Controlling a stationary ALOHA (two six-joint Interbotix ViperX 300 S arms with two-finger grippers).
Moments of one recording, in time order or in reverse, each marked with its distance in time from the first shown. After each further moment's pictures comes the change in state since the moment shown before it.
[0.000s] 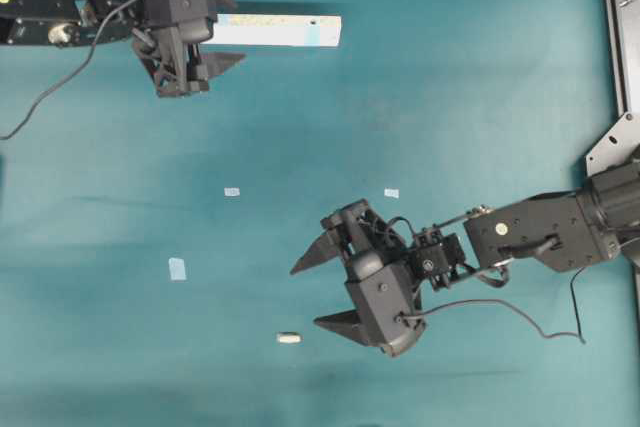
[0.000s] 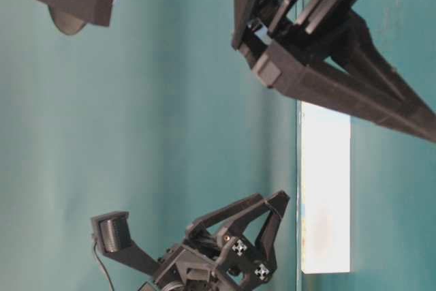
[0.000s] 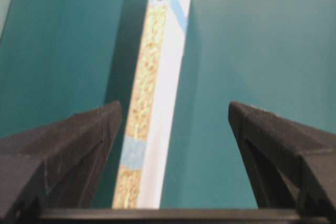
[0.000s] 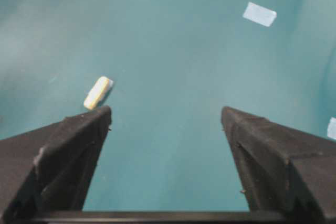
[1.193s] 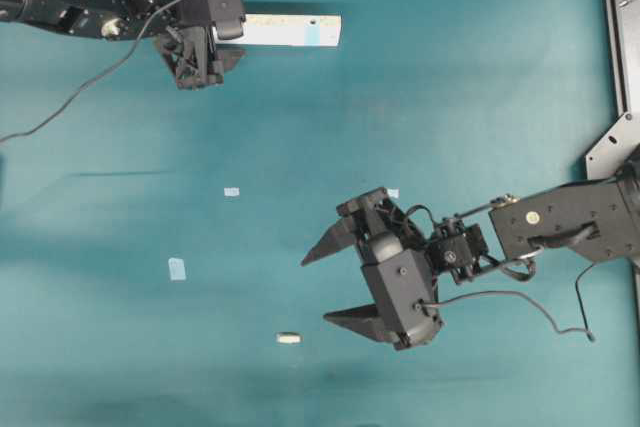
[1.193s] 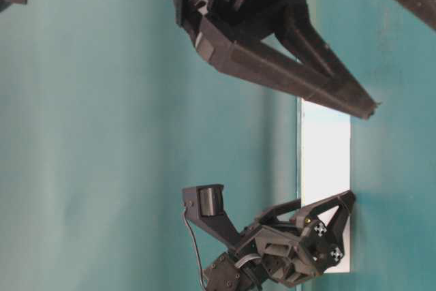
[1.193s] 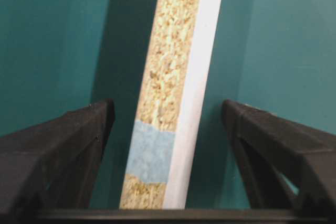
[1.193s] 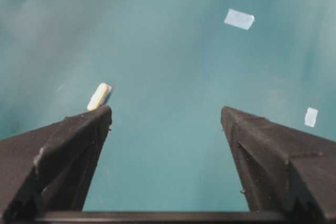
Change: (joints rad) left arm 0.086 0.291 -0.066 0.002 -0.077 0.058; right arm -0.002 -0.117 0.008 -0.002 0.092 0.060
